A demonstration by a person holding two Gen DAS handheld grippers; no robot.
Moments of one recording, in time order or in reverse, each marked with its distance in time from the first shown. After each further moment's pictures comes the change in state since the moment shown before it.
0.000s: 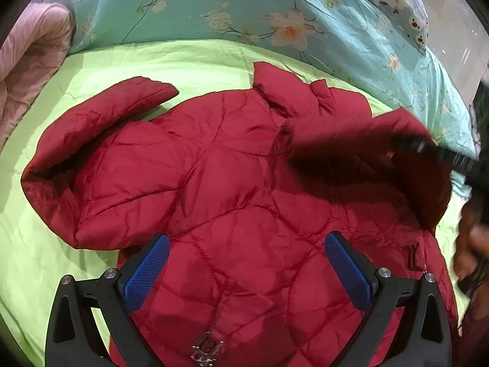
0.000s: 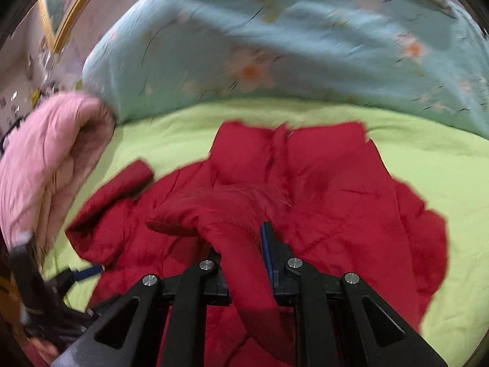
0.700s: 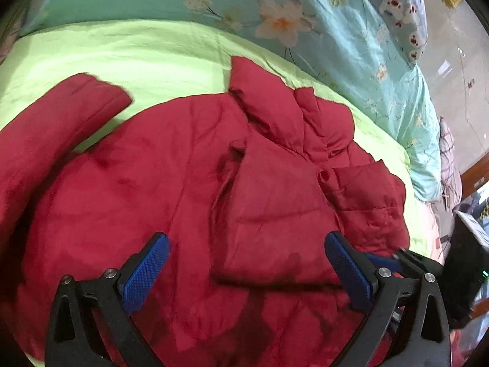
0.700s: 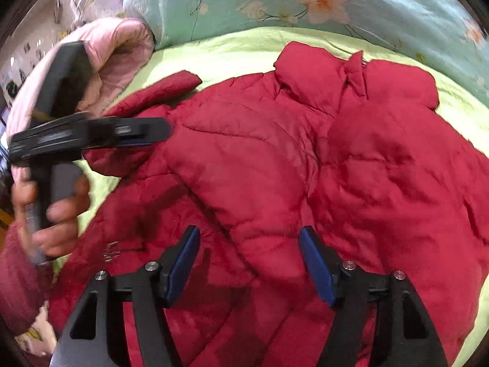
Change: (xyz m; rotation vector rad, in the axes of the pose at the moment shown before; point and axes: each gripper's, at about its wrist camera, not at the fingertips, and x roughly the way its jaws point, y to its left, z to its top) left arm 0.076 0.037 0.079 -0.018 0.148 -0.217; right arm 0.020 0.042 -0.063 -0.142 0.188 0.125
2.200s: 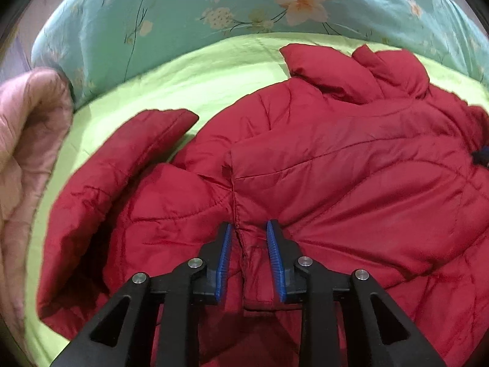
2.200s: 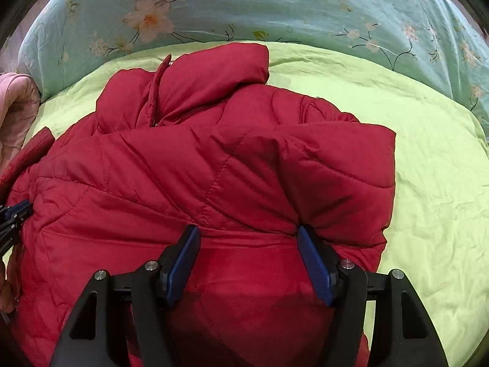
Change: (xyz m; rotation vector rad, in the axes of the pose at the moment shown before) left arm 0.060 -0.027 -0.017 0.255 -0.169 0.603; right arm -0.005 -0.135 -0.009 0.237 -0.108 -0.416
